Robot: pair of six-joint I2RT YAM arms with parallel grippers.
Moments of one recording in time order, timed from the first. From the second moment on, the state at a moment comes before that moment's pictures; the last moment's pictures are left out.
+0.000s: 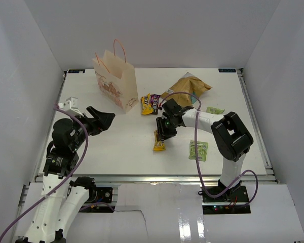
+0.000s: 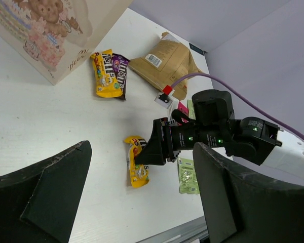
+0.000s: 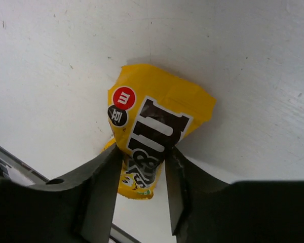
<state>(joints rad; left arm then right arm) -0.19 0.59 0.83 -0.40 0.20 -0.66 0.67 1.87 1.19 -0.44 -0.31 0.40</state>
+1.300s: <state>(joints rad) -0.19 0.49 0.60 -0.34 0.31 -0.70 0.78 2.28 2.31 0.22 -0.20 -0.41</state>
